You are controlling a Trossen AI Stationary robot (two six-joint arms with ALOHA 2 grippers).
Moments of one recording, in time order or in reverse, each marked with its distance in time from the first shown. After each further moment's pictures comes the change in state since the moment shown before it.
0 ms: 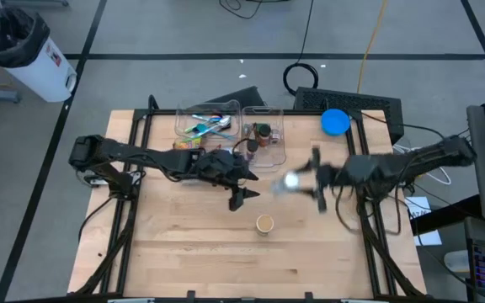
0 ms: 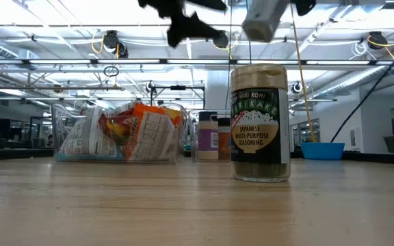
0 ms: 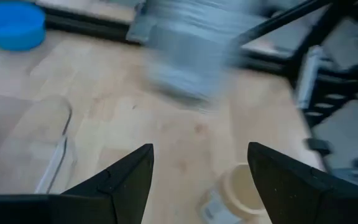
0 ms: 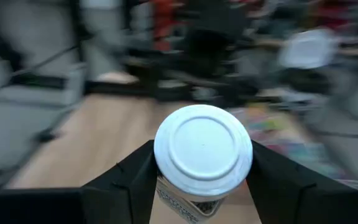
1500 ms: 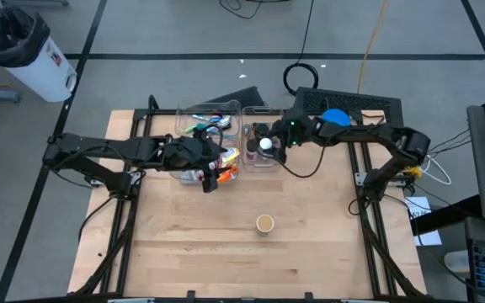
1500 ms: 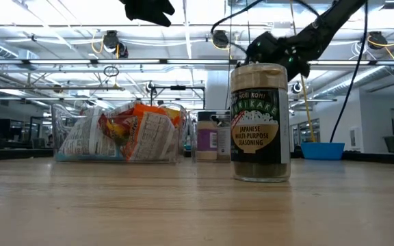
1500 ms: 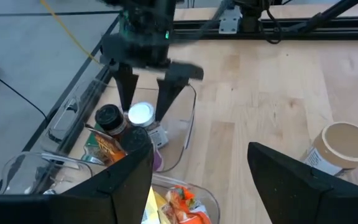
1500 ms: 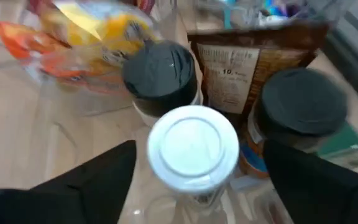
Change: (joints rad) left arm 0.004 -0.280 0.000 -0.367 -0.343 0.195; right arm -0.767 0.692 0.110 0.105 -0.524 -0.066
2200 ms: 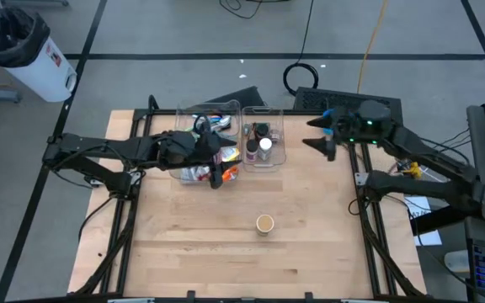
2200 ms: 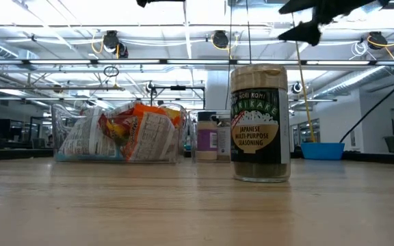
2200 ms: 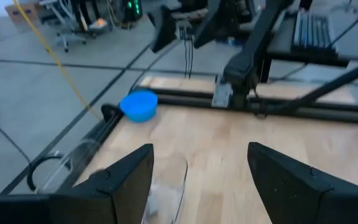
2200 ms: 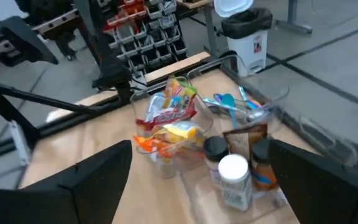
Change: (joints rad) left arm 0.000 0.000 0.000 0.272 0.001 0.001; right arm -0.007 -0.806 0.000 -0.418 -0.001 0.275
